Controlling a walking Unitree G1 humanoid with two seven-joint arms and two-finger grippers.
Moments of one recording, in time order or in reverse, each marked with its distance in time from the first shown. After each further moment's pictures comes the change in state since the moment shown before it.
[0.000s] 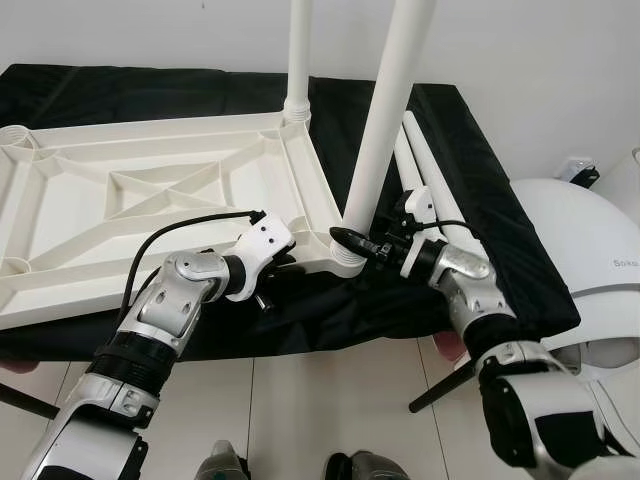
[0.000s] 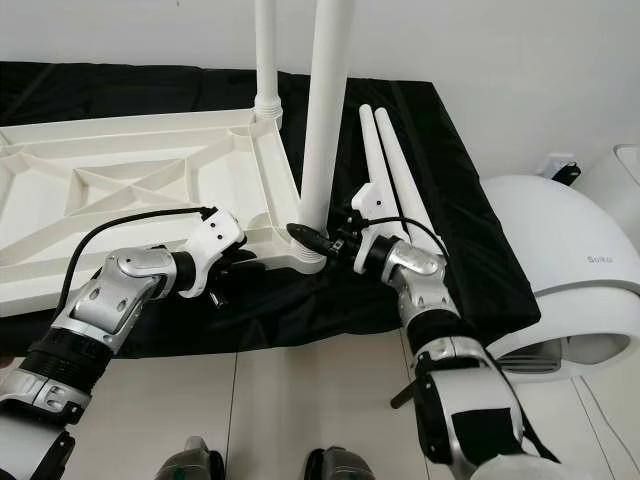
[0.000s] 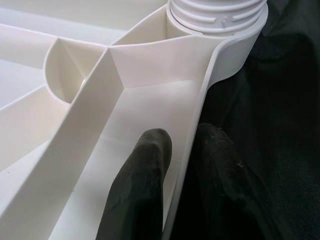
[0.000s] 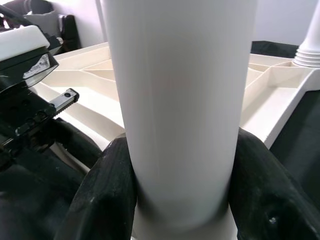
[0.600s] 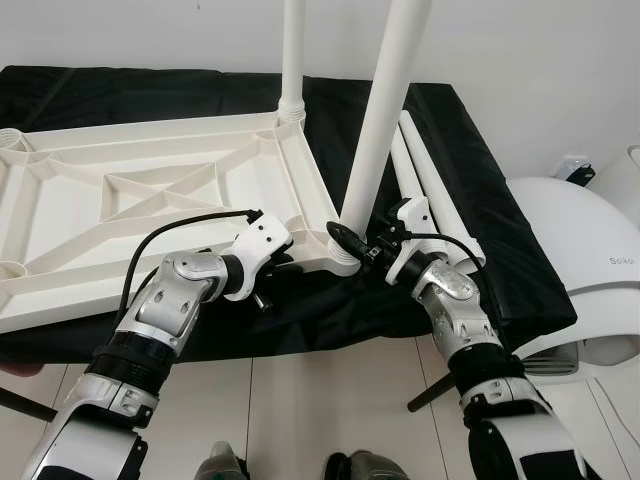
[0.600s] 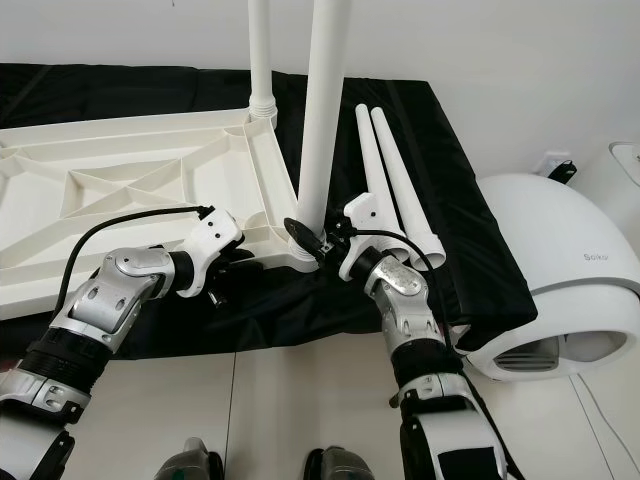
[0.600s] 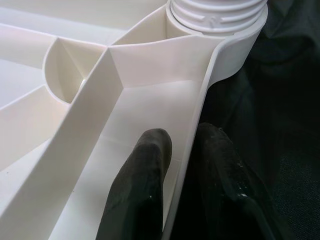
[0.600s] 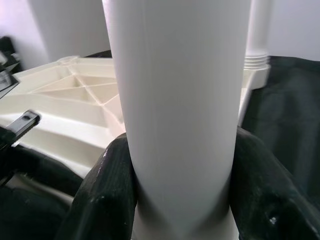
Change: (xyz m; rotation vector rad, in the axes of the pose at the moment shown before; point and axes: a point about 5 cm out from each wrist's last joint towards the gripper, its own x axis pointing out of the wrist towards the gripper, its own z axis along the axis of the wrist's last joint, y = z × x) left arm -0.001 0.001 0.000 -0.014 0.000 0.010; right arm 0.005 0.026 -0.002 0.026 -0.072 -0.258
